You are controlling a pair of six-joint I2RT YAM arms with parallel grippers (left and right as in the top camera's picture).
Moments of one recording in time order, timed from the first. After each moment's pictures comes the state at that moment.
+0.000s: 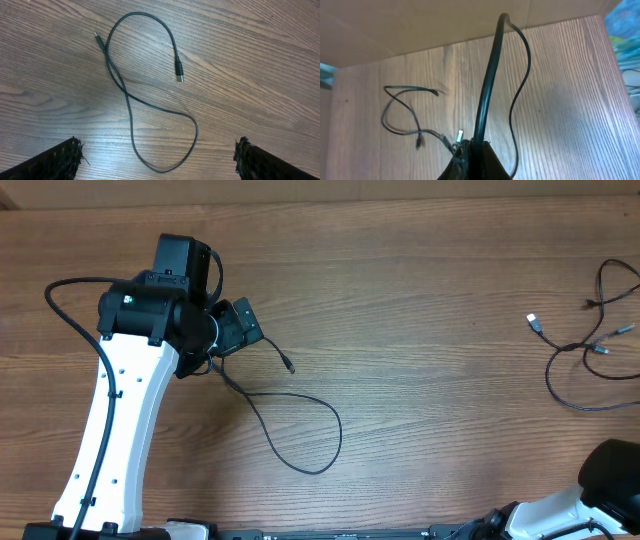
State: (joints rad) left arm -0.16 1.52 1.58 -1.34 0.10 -0.60; right arm -0.64 1.80 2.15 -1.48 0.47 1.02
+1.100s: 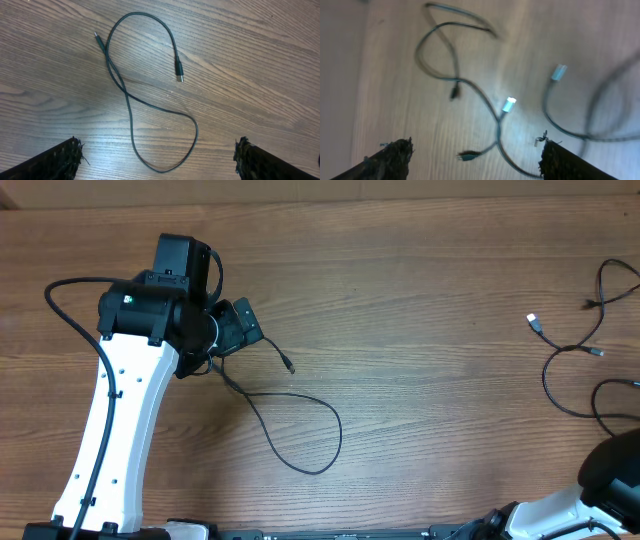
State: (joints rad) left arm -0.16 1.52 1.58 -1.34 0.10 -0.60; right arm -0.62 1.80 1.79 -1.03 0.09 0.81
